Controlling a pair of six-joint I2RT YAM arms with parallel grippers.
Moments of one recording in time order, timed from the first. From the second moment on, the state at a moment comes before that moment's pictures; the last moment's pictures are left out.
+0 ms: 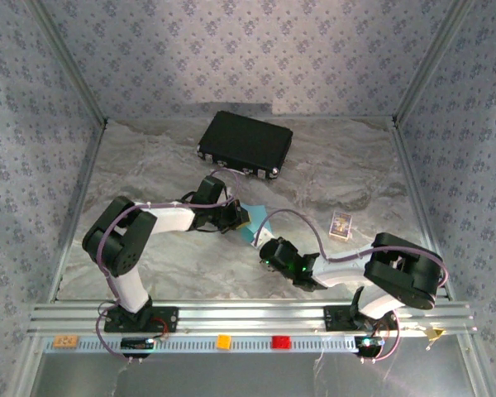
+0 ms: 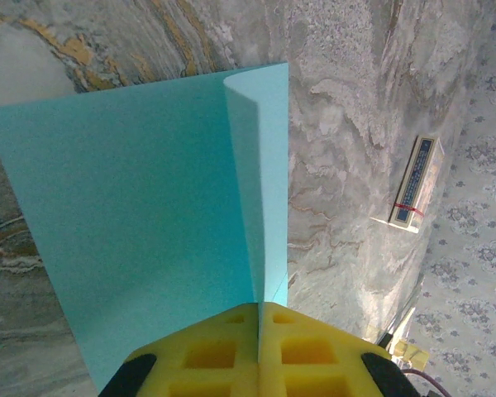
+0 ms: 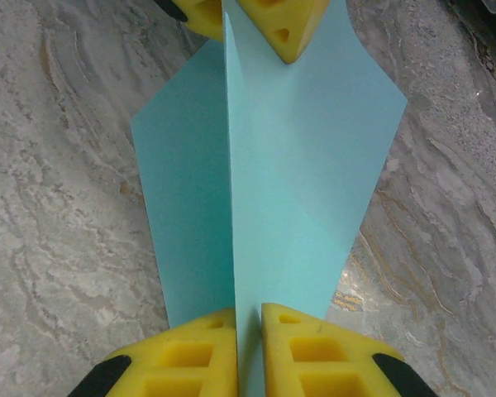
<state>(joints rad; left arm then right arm) -0.61 1.76 0.83 0.10 0.57 -1.01 1.12 1.48 0.42 0.27 0.50 0.04</state>
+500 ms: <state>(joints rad) -0.61 1.76 0.83 0.10 0.57 -1.01 1.12 1.50 0.43 0.27 0.51 0.03</state>
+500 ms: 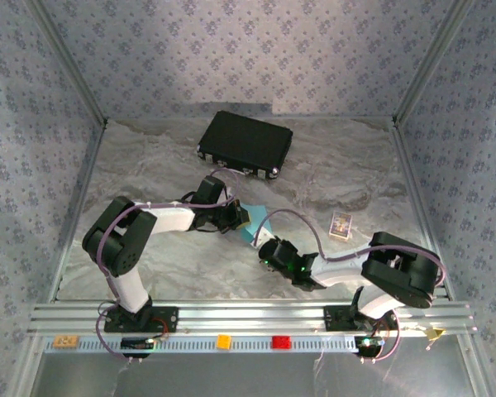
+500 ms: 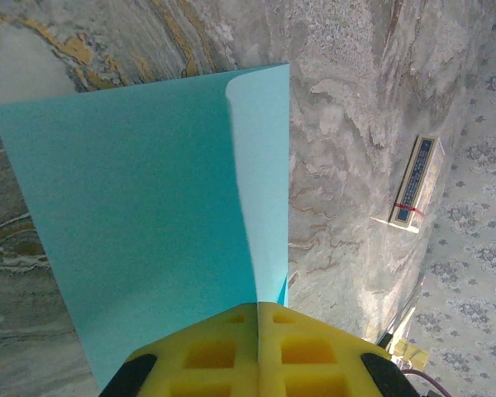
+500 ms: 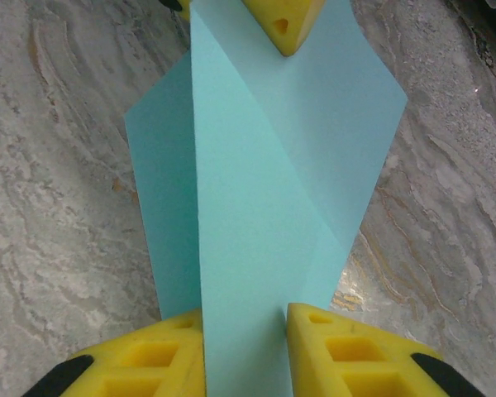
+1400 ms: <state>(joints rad) -0.61 1.75 0.83 0.10 0.57 -1.01 1.12 1.50 0.43 0.27 0.51 0.01</state>
